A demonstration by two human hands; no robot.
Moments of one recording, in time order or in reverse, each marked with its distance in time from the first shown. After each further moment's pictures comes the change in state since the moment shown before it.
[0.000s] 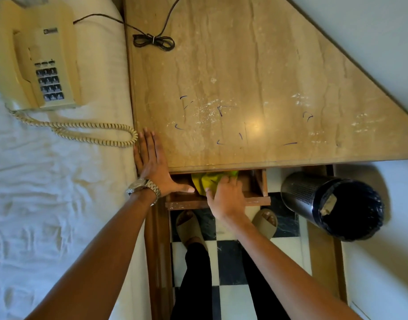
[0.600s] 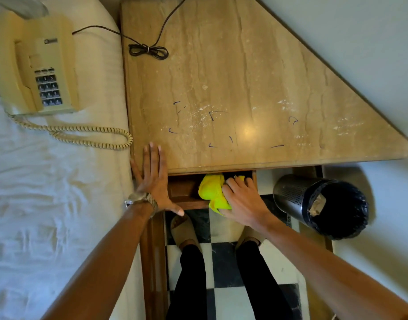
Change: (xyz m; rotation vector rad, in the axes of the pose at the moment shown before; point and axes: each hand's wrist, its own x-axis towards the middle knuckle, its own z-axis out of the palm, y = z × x) left_hand -0.027 0.005 0.014 0.136 -0.110 0.078; right_hand 0.005 0.085 -0.017 -0.509 0.152 -0.650
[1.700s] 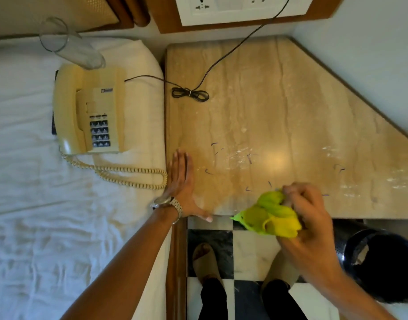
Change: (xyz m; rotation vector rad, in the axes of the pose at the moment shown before) left_hand 0.066 -0.025 -0.062 -0.146 0.137 0.109; right_hand 0.034 -0.010 -0.190 0.986 0.654 0.171
